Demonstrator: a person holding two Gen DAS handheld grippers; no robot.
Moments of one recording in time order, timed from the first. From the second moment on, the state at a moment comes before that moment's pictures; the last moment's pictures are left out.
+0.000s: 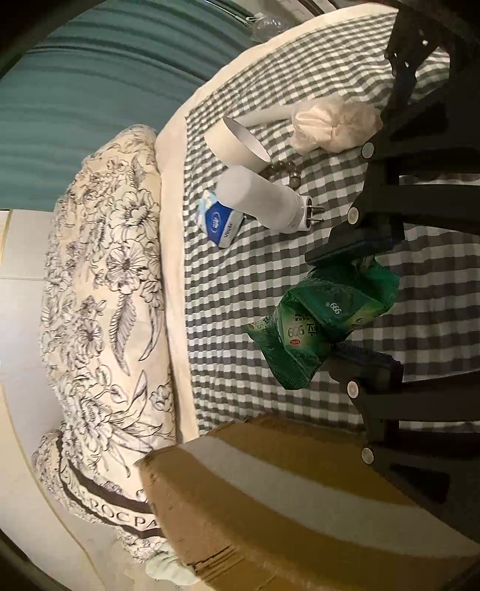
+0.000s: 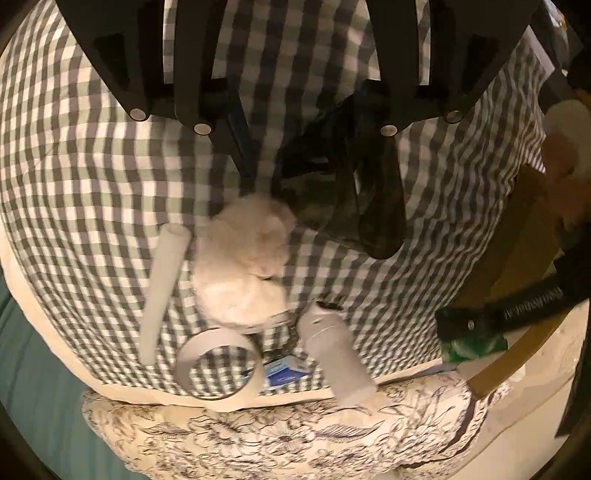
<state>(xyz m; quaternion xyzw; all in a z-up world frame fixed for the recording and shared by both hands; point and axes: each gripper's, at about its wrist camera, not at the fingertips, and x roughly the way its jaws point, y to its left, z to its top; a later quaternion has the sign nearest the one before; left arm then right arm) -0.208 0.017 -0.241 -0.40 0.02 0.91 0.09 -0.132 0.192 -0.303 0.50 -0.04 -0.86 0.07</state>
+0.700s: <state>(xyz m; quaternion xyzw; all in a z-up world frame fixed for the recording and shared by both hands) -0.134 -0.001 -0.156 -0.34 0.02 0.94 0.08 -0.072 0.191 -0.193 0.41 -0.04 -0.91 0.07</state>
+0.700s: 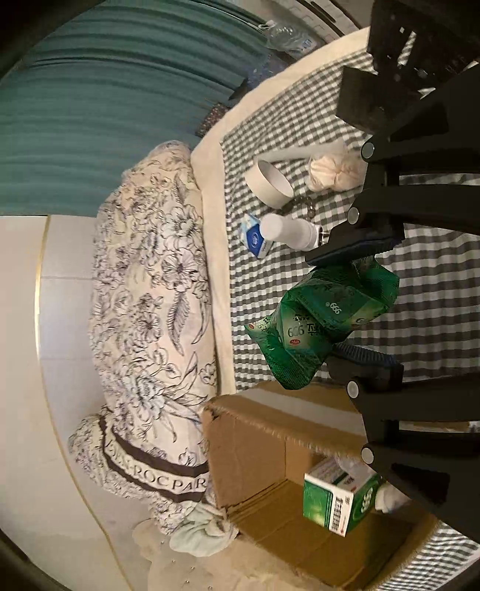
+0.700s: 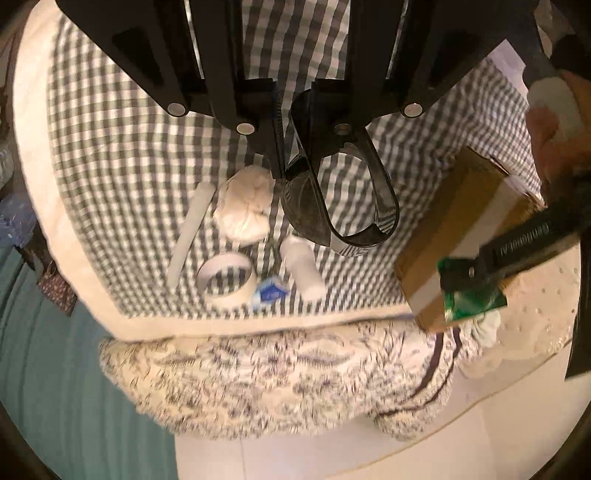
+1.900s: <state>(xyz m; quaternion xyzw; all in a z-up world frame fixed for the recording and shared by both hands) -0.012 -0.079 -0.041 -0.24 0.00 0.97 0.01 0.026 0.133 -0.030 0.22 -0.01 -0.97 0.09</state>
